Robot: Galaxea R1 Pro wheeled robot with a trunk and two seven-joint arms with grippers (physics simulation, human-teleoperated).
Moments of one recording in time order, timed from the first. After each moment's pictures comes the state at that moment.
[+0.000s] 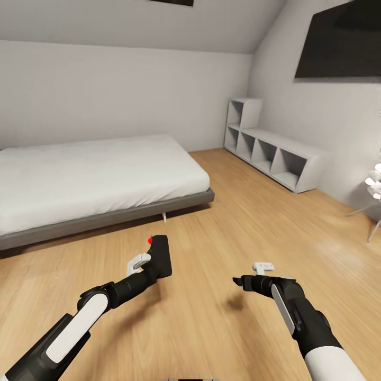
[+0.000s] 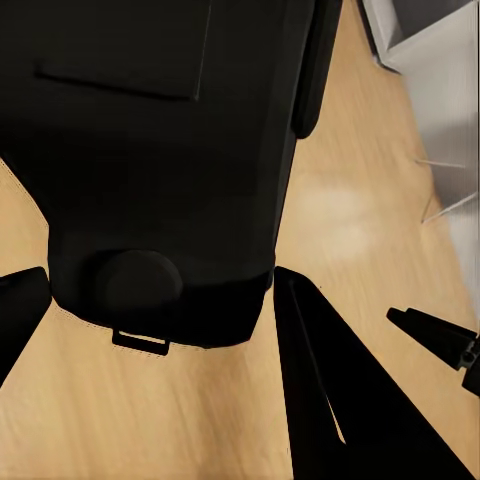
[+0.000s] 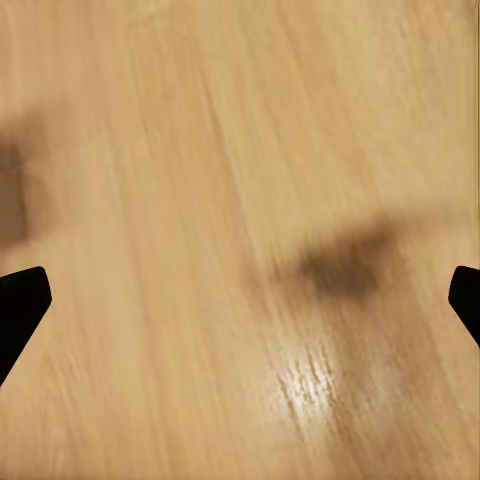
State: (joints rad) left arm -0.41 0.30 -0.48 -1.46 1.28 0.46 0.24; right arm -0.53 -0.06 -0.02 -1.03 -0.08 0.70 0.26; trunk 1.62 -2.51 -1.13
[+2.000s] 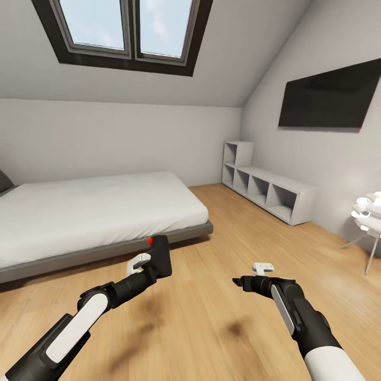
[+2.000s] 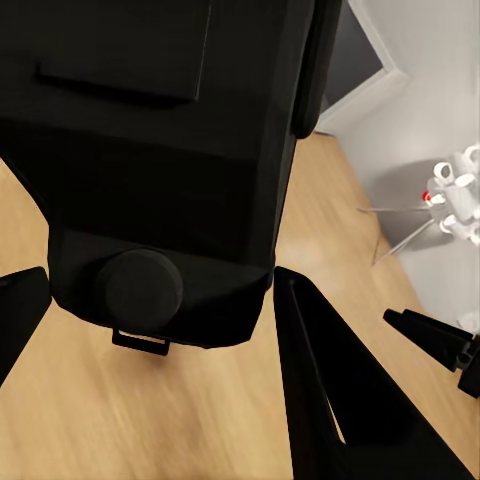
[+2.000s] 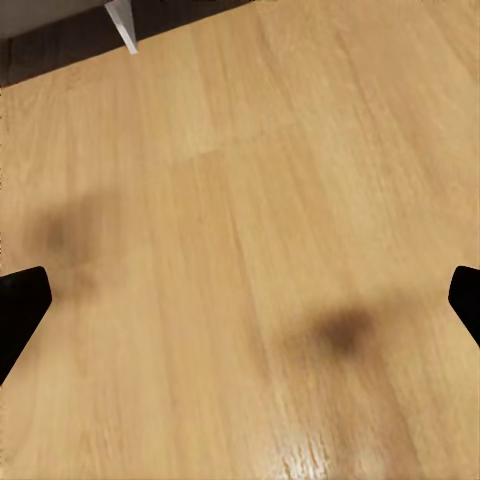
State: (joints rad) left arm -0.41 0.30 -0.48 -1.46 1.28 0.46 0.23; right arm -0.53 -0.06 -0.02 -1.02 -0.08 0.69 0.26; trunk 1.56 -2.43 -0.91
